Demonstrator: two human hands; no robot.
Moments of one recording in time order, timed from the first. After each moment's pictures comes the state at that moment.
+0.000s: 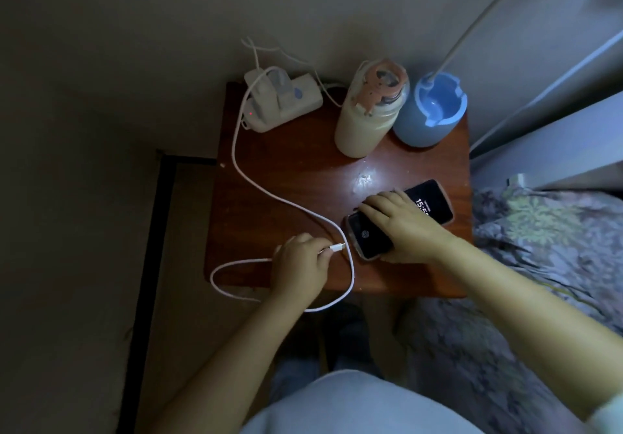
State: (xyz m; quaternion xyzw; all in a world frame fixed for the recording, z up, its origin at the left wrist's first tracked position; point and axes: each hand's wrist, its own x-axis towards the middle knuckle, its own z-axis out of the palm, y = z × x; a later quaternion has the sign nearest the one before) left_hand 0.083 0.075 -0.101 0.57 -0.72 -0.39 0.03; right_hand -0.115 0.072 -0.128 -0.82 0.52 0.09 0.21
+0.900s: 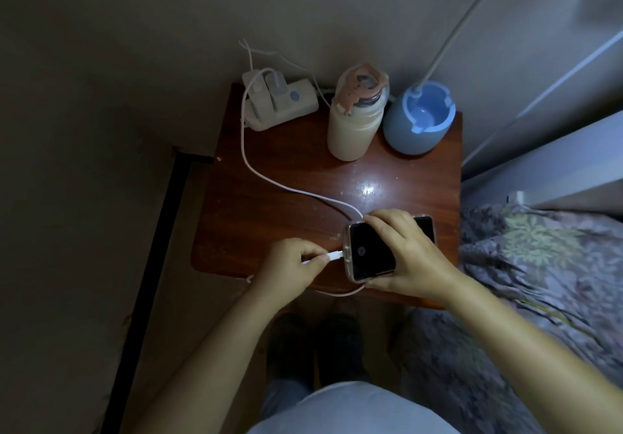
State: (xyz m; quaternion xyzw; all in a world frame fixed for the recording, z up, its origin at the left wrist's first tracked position) left_hand 0.064 0.089 -0.071 0.59 -0.62 -0.51 0.08; right_hand -0.135 0.116 -0.110 -0.79 0.54 -0.13 0.27
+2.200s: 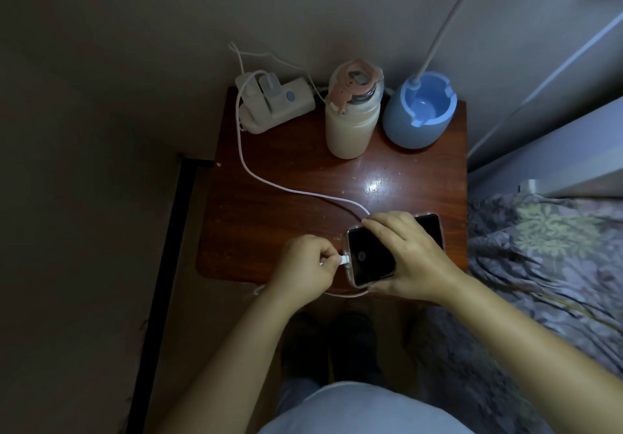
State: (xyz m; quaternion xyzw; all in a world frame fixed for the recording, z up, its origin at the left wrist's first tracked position) left_hand 0.046 0.083 -0.064 0.58 -0.68 -0.45 0.03; right_hand -0.131 0.116 -0.113 -0.79 0.53 -0.17 0.25
